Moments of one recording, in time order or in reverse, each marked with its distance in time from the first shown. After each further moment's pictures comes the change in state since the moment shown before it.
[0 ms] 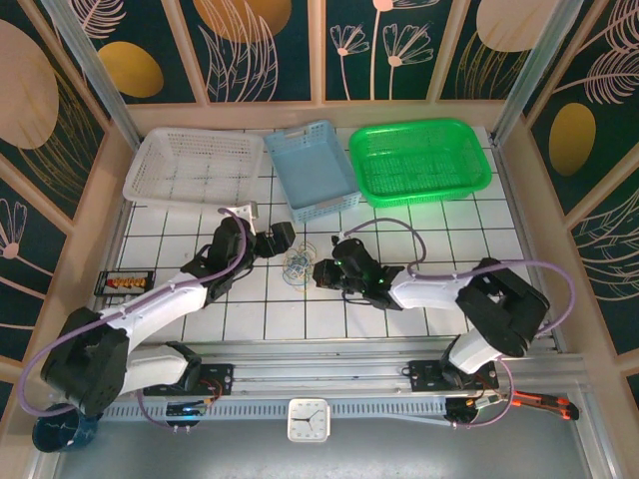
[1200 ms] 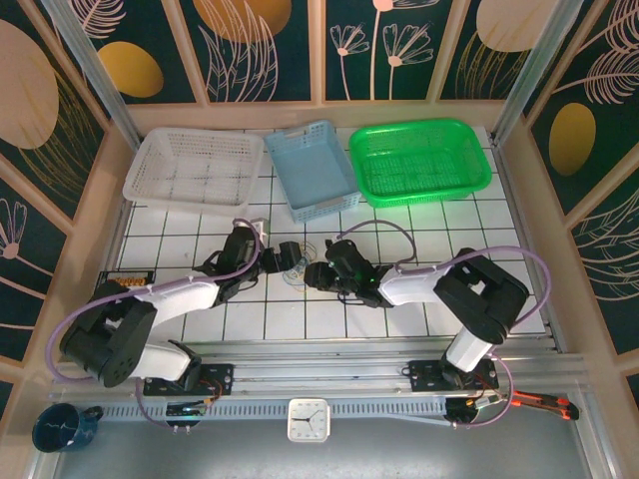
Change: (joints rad) left arm 0.000 0.185 -0.074 0.092 0.153 -0.013; right arm 0.001 0.155 0.029 0.052 -0.032 -0.012
